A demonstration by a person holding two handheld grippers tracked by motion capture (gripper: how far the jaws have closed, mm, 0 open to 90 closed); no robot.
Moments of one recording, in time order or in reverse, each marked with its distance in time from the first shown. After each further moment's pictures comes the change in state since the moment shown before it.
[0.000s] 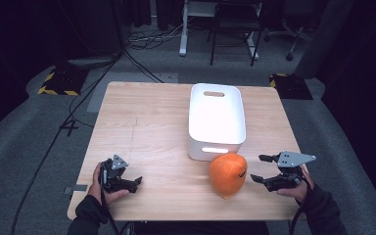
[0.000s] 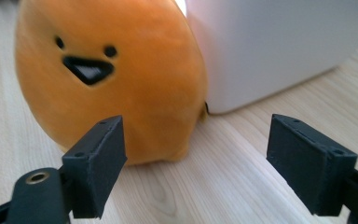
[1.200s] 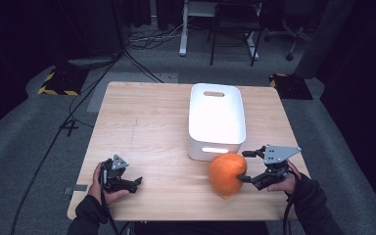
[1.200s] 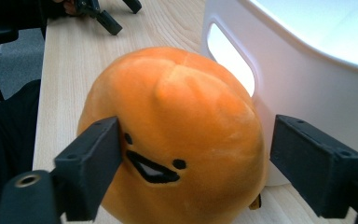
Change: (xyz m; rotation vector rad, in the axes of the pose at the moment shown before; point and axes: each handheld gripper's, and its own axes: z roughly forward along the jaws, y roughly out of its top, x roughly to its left) left arm 0.000 0.000 0.000 0.000 -0.003 0.004; right arm 0.011 0.041 0.025 -0.034 0.166 -0.112
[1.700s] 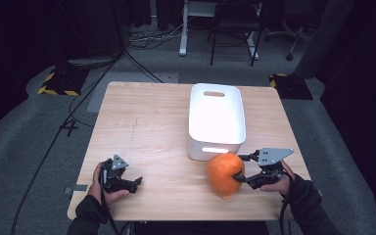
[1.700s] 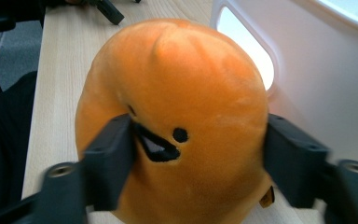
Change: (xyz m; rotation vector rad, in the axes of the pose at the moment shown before) left arm 0.000 0.000 0.000 0.000 0.000 0.000; right arm 0.002 -0.006 0.014 0.020 0.015 -0.012
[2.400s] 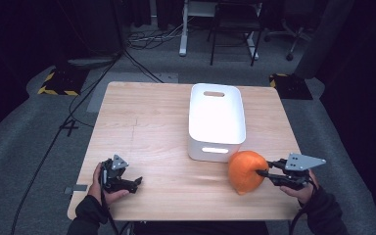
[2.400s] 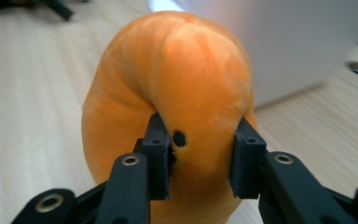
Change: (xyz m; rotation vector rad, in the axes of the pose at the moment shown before) left arm 0.000 0.000 0.000 0.001 -0.001 0.002; right arm 0.000 -0.041 -0.059 -0.037 -0.197 0.093
